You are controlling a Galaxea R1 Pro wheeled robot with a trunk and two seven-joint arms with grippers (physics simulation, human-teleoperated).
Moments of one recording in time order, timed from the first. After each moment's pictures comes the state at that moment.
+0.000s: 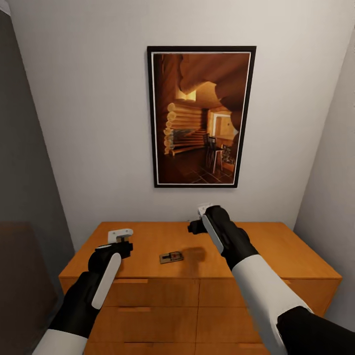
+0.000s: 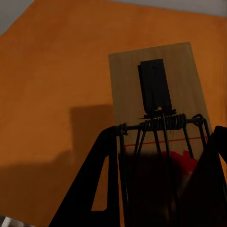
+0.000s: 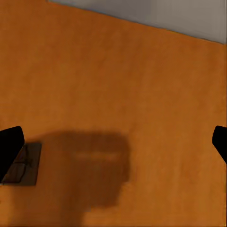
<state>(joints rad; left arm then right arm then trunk) -0.50 -0.04 -0.13 -1.36 0.35 0.83 0.58 -0.92 0.16 0.27 -0.91 -0.14 1.04 -0.15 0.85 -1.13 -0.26</state>
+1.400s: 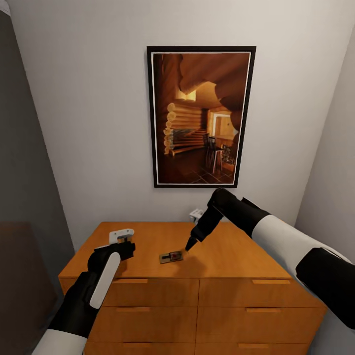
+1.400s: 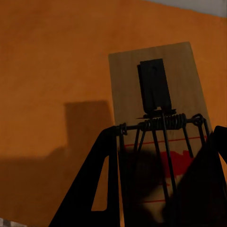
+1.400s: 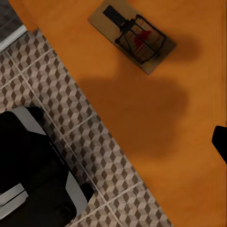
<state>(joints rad) -0.50 -0.04 -0.12 -1.37 0.43 0.83 0.58 -1.25 -0.06 0.91 -0.66 0.03 1.04 1.17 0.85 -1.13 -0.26</state>
